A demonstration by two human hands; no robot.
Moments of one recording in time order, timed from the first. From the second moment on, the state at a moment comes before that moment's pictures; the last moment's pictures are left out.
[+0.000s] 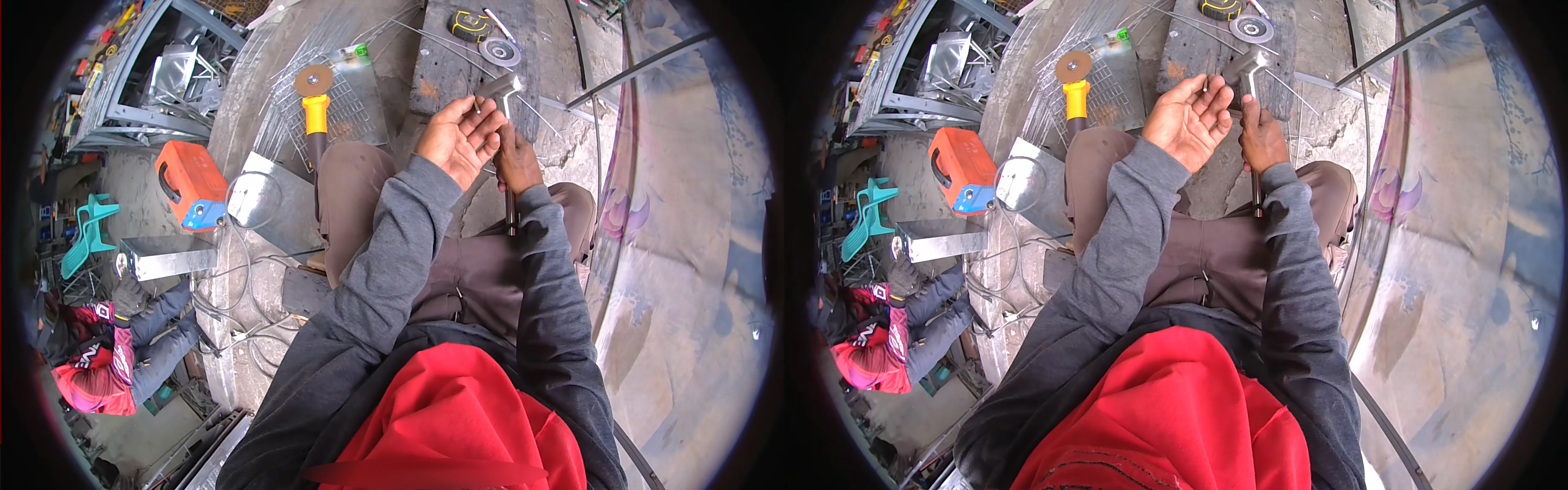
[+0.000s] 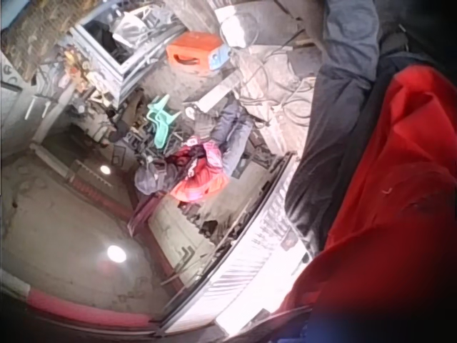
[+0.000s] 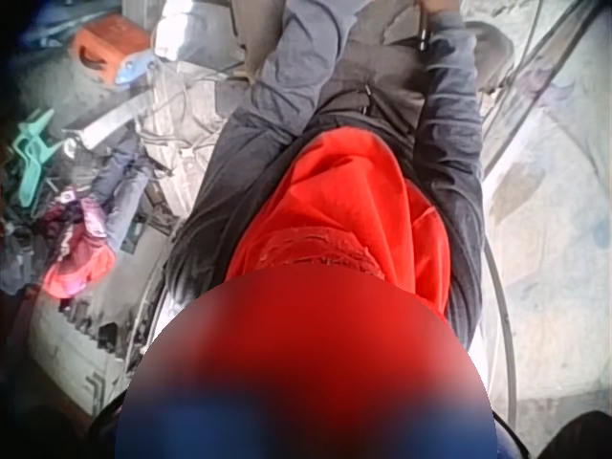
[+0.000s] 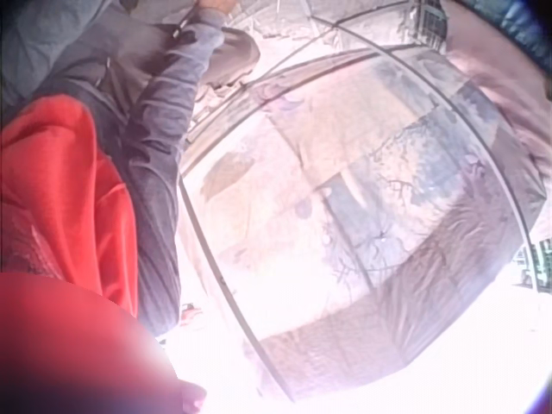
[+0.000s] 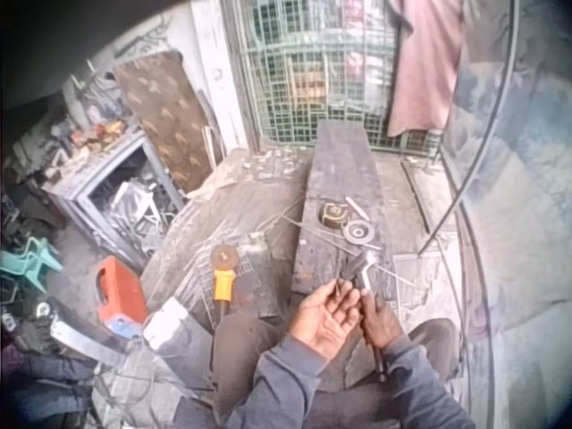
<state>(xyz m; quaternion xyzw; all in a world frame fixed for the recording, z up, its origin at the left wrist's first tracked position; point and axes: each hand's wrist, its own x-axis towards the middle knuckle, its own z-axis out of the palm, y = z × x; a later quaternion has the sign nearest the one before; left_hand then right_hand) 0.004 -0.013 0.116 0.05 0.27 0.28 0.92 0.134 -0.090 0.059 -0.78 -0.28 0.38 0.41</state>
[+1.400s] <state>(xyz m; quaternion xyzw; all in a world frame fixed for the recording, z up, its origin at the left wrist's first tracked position) -0.020 -0.015 0.014 0.48 0.42 0.17 0.75 0.148 -0.101 0.054 -0.75 -0.18 0.43 0.48</state>
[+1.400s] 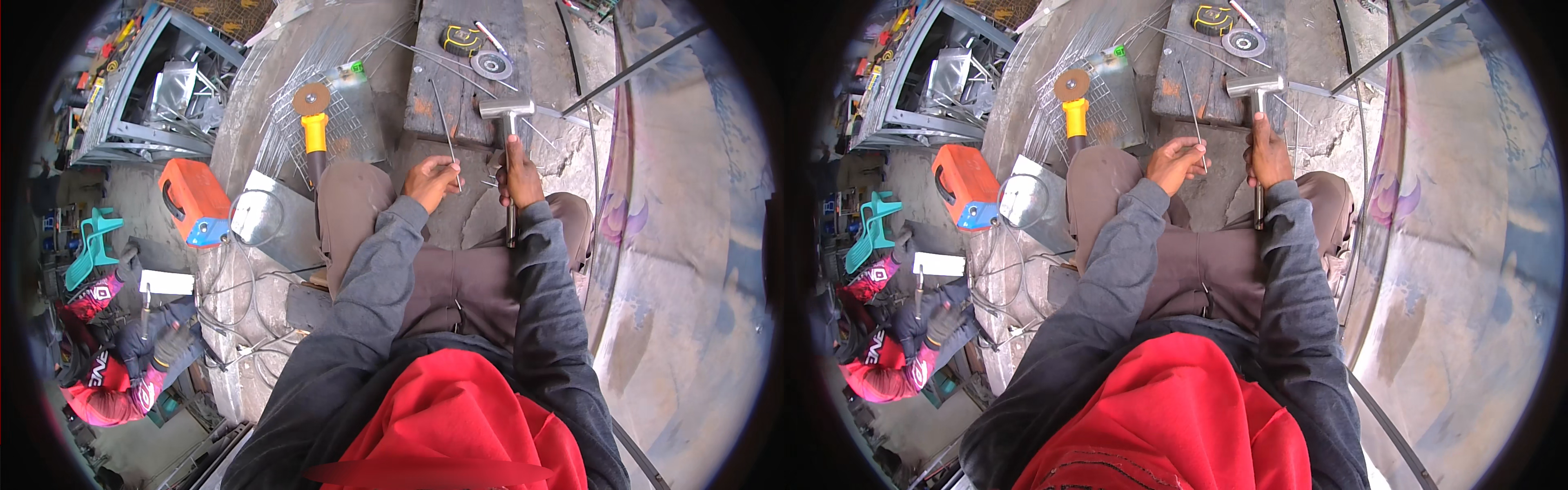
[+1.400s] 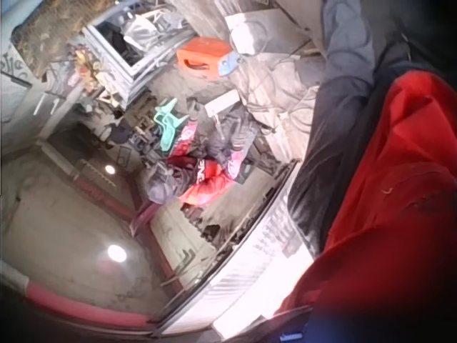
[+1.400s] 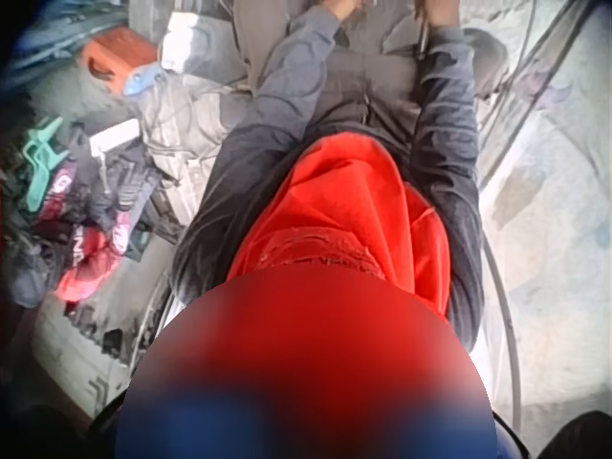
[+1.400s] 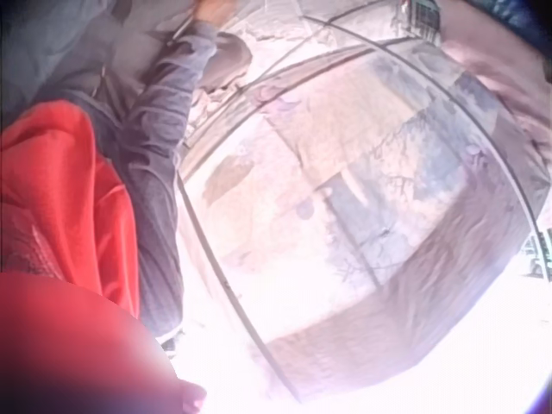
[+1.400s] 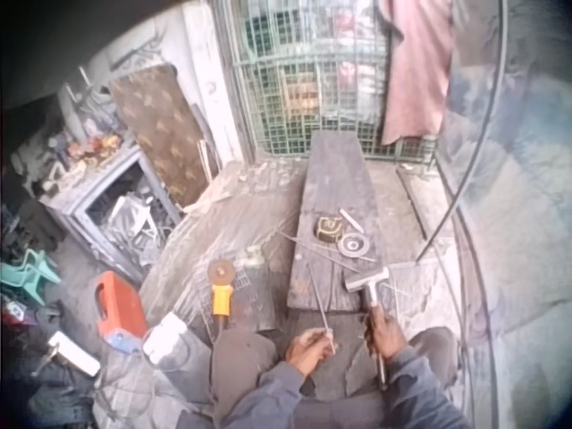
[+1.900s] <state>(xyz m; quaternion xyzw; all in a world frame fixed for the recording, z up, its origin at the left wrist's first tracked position) -0.005 0.016 0.045 0.48 0.43 0.23 0.73 0.146 -0.131 0.056 -0.75 -0.16 0.44 0.46</state>
